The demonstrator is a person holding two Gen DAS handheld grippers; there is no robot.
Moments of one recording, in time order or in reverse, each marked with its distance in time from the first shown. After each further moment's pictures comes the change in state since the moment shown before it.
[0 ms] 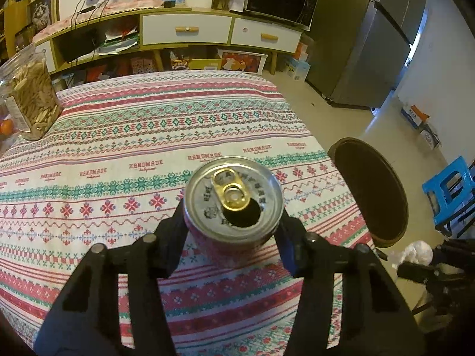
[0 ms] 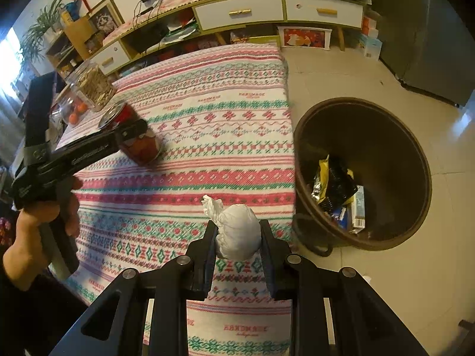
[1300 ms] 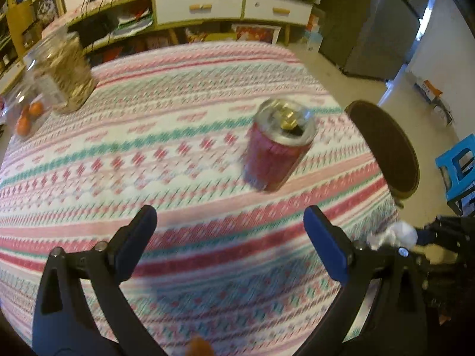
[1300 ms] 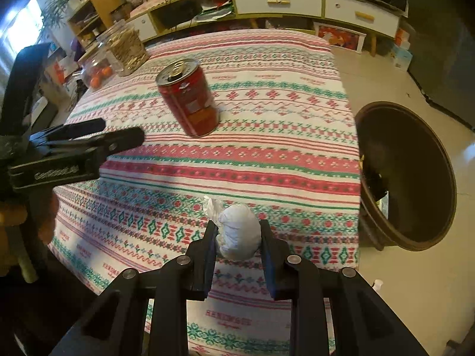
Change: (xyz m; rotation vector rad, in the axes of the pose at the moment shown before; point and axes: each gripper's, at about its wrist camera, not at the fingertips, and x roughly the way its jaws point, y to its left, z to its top) left arm -0.037 0.024 -0.034 0.055 0.123 0.084; right arm 0.022 0.068 -0.019 -0.126 0.063 0.037
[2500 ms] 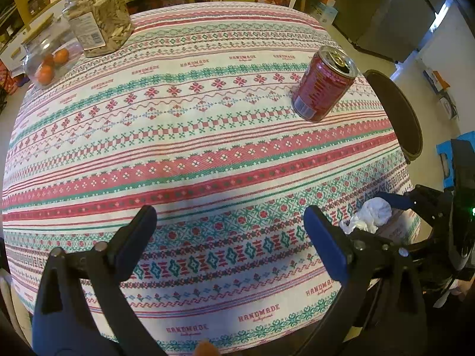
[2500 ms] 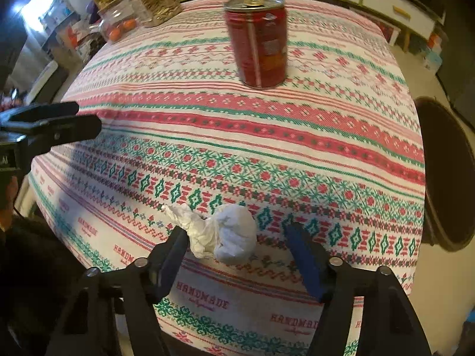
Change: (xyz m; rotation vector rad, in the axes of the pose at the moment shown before) left arm -0.032 0.065 -0.045 -0.047 0.210 0.014; right arm 0.044 0.070 -0.015 -0.136 0.134 0.034
